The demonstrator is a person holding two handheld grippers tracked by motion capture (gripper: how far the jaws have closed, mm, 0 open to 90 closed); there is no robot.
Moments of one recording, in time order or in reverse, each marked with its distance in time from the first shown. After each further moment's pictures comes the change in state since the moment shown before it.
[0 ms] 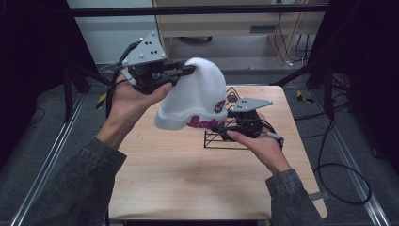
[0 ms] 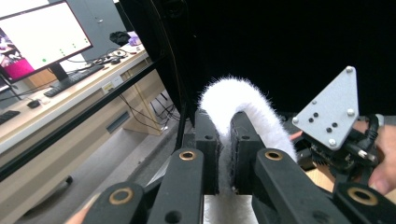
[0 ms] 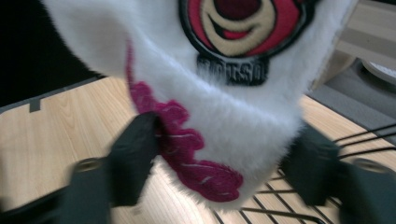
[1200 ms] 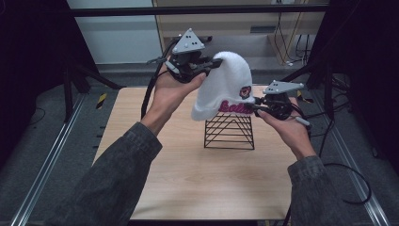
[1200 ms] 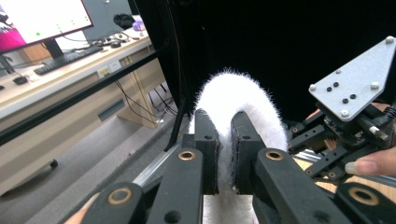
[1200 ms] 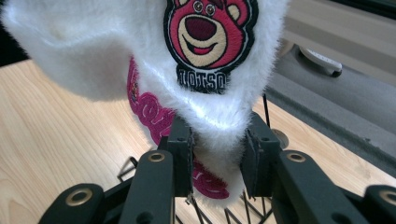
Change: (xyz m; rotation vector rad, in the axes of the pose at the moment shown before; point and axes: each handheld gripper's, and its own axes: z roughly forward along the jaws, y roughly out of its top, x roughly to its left) left arm 0.006 -0.008 0.090 0.030 0.024 -0.112; right arm -0.086 -0.009 -0.039 0.059 -0.179 -0.001
